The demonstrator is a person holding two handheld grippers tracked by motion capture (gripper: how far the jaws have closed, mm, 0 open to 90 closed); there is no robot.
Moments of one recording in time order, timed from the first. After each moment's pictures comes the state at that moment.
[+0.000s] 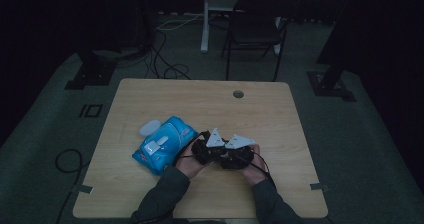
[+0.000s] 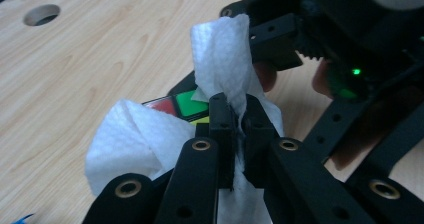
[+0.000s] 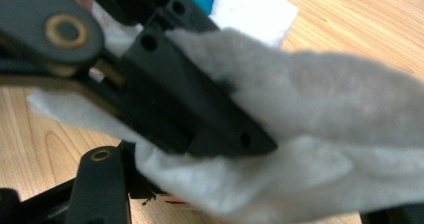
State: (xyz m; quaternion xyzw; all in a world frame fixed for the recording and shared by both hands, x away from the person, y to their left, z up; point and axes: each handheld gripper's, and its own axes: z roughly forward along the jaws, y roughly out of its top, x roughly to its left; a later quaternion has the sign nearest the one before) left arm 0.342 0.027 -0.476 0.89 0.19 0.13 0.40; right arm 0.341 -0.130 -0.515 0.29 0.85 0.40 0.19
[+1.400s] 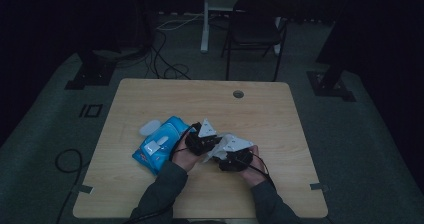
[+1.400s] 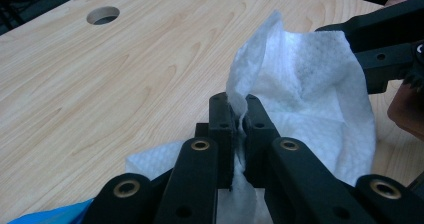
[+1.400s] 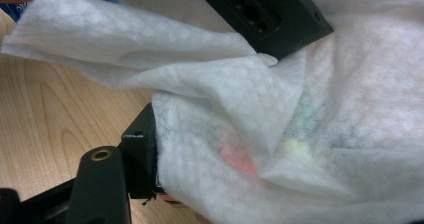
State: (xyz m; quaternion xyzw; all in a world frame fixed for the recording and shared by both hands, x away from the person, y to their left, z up) left arm 0.363 0.046 -0.473 0.86 0.25 0.16 0.42; right arm 0.334 -0.126 -0.512 0.27 0.85 0.41 0.20
